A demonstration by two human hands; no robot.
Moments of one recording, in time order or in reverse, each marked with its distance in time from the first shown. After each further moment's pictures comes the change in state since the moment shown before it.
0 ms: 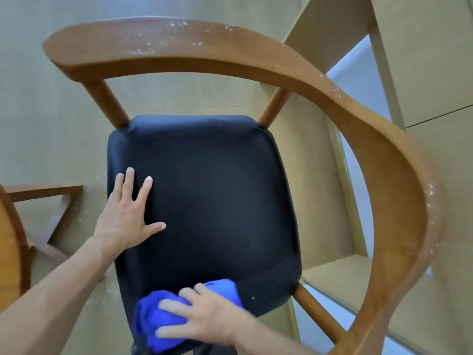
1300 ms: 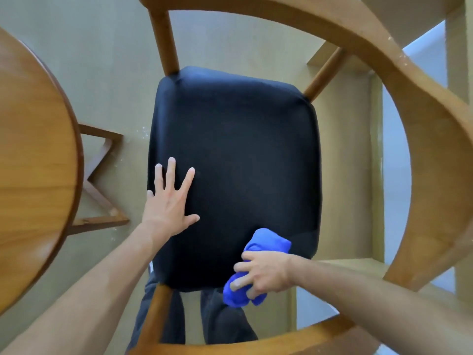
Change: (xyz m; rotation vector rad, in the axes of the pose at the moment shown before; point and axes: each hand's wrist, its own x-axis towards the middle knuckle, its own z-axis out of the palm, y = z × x) left_hand -0.083 0.030 0.050 0.090 -0.086 -0.117; right_hand -0.050 0.067 -0.043 -0.223 -0.686 -0.816
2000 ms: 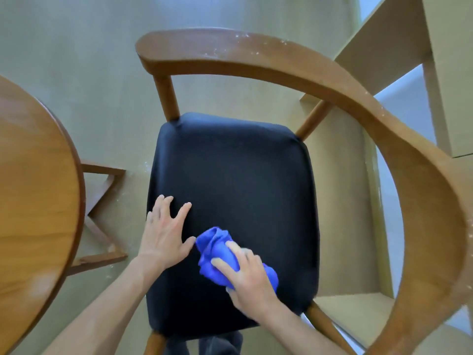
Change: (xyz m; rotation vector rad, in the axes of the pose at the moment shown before) left_hand 0.014 -0.003 -0.012 -0.177 0.148 0.025; right_hand 0.043 0.009 -0.013 0.450 0.796 1.139
